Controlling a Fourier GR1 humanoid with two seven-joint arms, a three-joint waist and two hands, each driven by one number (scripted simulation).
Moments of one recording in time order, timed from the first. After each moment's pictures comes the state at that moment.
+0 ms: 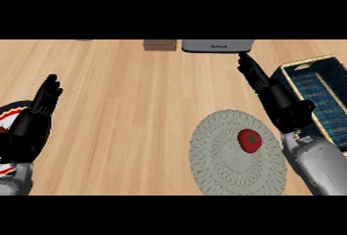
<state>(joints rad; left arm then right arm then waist) -0.09 0.52 -0.14 -1.61 0.19 0.23 0.02 -0.41 -0.42 0.33 -1.54 -0.23 -0.11 0.09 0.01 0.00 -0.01</state>
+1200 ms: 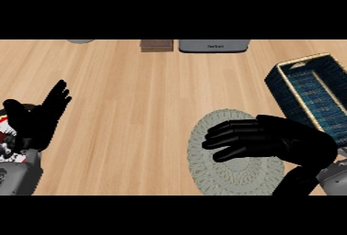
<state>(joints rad) -0.18 0.46 -0.08 -1.37 0.29 0.14 0.15 -0.39 -0.59 0.40 -1.81 -0.09 0.54 -0.41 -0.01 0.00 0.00</state>
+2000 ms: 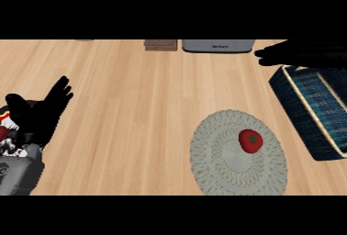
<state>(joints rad) -0.21 0.45 -0.06 -1.35 0.28 0.11 0.16 -0.80 -0.90 0.23 -1.63 0.02 0.87 -0.12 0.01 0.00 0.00</state>
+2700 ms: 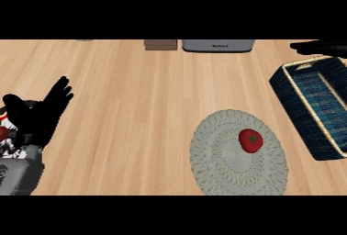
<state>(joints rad) -0.20 0.43 -0.04 -1.38 0.27 0.09 0.18 -0.69 -0.97 0.18 -1.43 0.04 0.83 -0.36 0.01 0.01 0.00</state>
